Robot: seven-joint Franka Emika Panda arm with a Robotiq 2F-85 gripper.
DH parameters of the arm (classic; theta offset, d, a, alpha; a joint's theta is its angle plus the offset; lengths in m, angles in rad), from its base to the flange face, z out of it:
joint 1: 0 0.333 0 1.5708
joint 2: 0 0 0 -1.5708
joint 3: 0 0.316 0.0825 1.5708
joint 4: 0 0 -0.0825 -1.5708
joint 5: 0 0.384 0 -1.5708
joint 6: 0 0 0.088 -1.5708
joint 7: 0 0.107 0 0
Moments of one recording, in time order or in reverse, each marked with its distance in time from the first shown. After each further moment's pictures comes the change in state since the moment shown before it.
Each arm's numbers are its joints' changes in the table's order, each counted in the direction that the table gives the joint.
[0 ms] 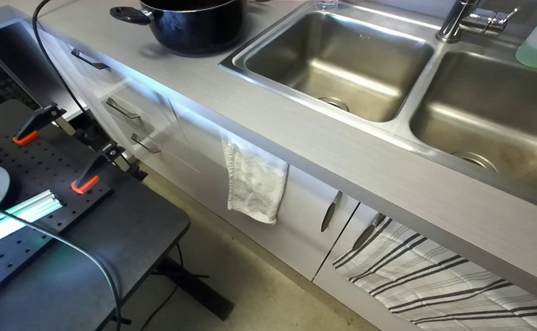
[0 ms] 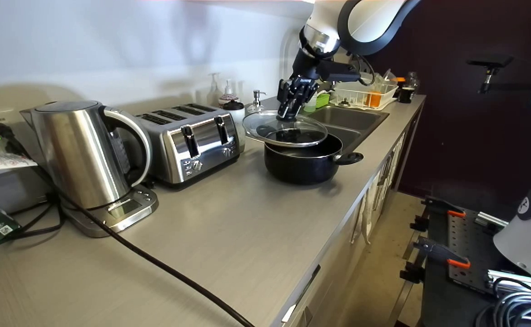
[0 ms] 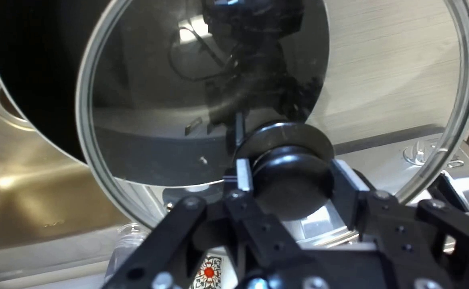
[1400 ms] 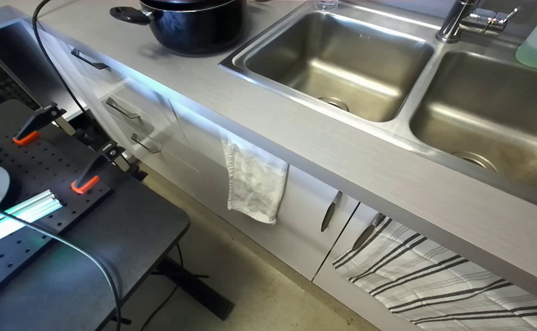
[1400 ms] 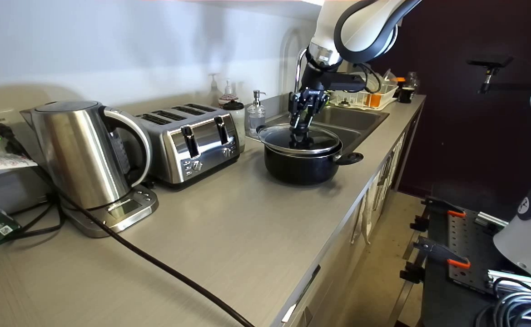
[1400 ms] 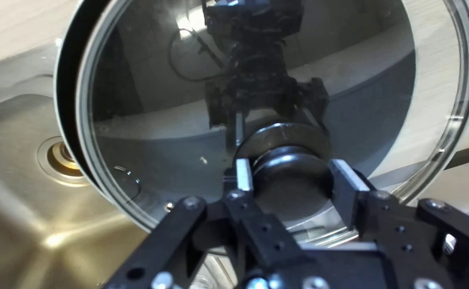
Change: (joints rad) arm -0.029 -0.050 -0.050 -0.001 0.066 0.060 0.002
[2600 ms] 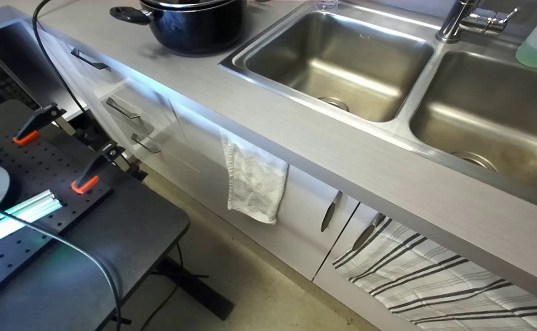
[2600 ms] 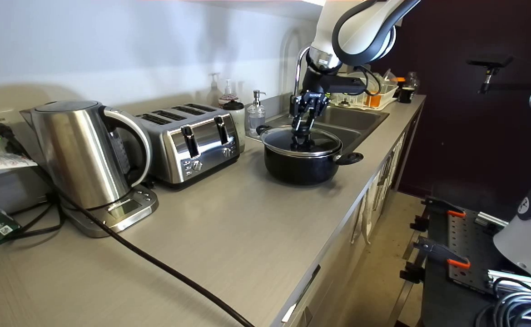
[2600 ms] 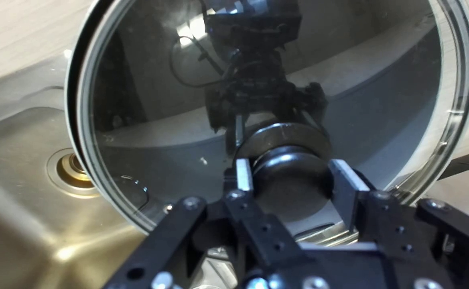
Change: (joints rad) arm 0.000 -0.022 -0.018 0.008 0.015 0.008 0.007
